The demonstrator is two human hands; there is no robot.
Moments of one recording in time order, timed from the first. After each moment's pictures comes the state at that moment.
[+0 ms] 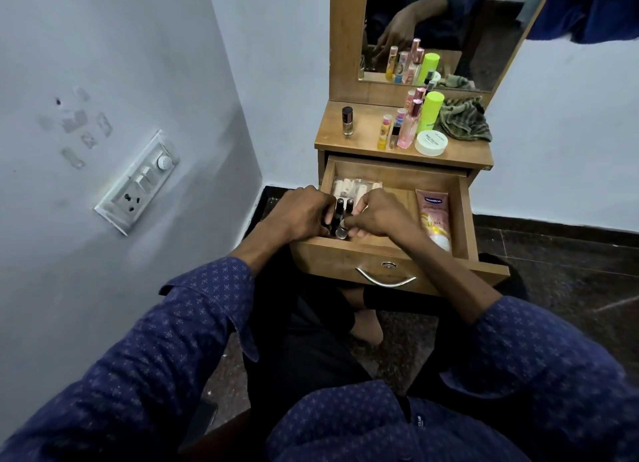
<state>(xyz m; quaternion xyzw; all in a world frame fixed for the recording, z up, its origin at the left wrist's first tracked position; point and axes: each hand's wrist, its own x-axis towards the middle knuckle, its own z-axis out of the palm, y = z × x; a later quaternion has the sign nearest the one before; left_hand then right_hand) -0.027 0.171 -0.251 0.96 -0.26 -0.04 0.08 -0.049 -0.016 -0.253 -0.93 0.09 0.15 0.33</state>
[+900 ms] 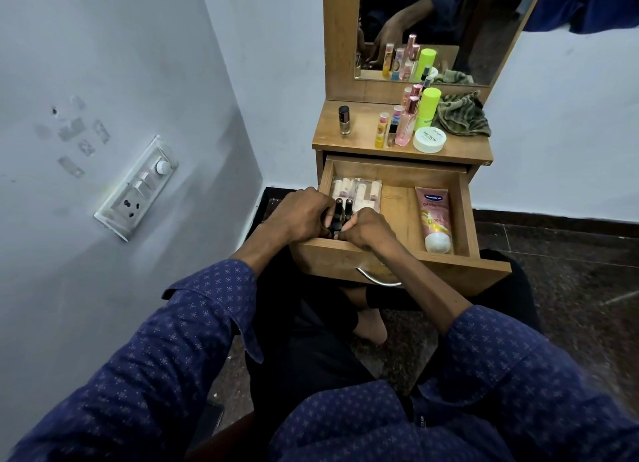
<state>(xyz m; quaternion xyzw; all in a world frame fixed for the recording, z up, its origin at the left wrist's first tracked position) -0.025 0.168 -0.255 0.96 -0.27 -0.06 0.09 -0.054 0.004 -0.289 -0.89 0.18 0.18 0.37</state>
